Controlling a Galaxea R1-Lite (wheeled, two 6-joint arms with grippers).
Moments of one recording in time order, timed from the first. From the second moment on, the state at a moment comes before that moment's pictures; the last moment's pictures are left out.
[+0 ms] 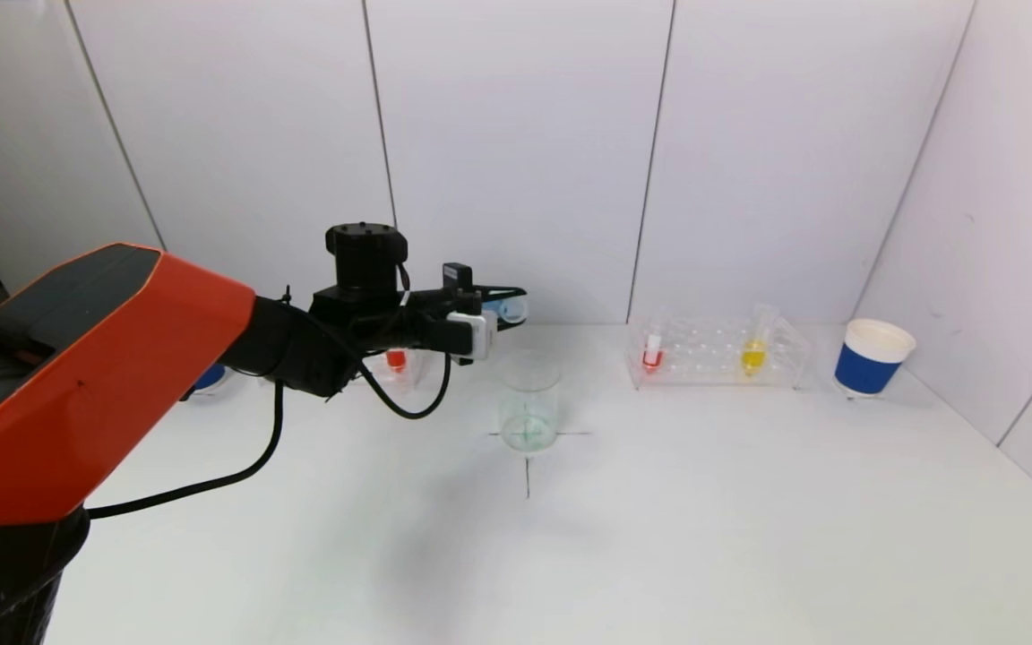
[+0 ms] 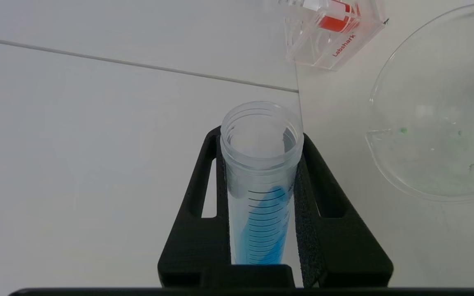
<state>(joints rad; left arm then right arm) -0.36 2.26 -1.45 -0.69 -0.76 1.41 0.01 0.00 0.00 -0.01 -0.02 0.02</state>
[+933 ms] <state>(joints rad) -0.37 2.26 -1.41 -0.73 -0.78 1.54 0.01 0.00 0.00 -0.01 -0.02 0.02</state>
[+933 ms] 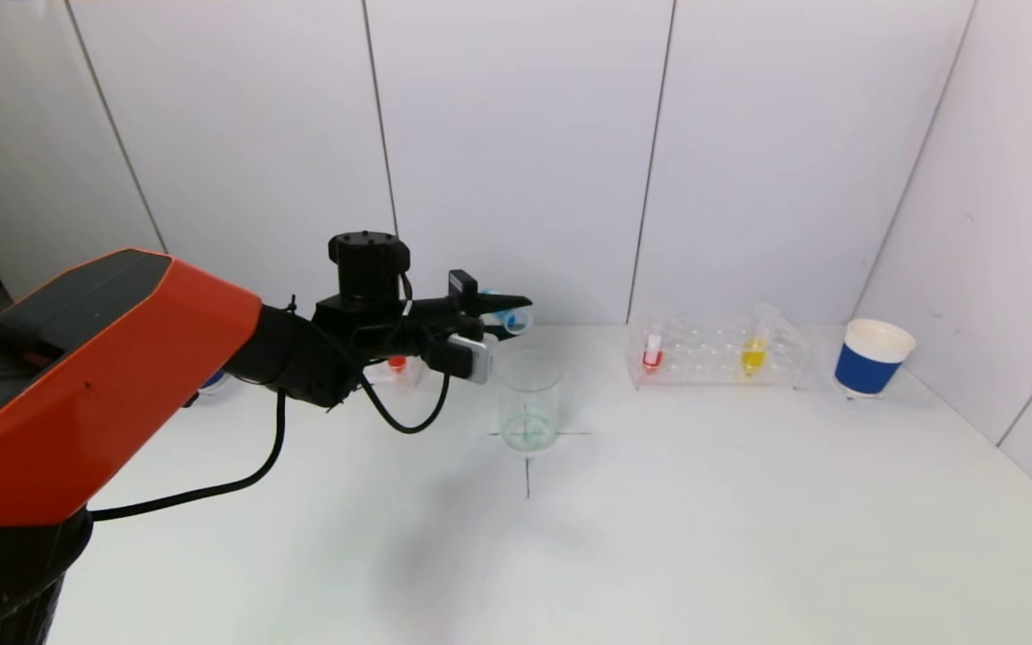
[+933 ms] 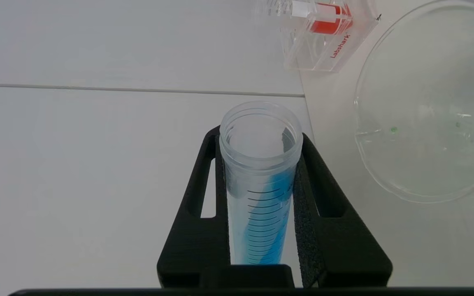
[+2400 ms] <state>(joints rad) -0.35 2.30 -1.46 -0.73 -0.78 1.71 0.01 0.00 0.00 -0.01 -0.02 0.02</state>
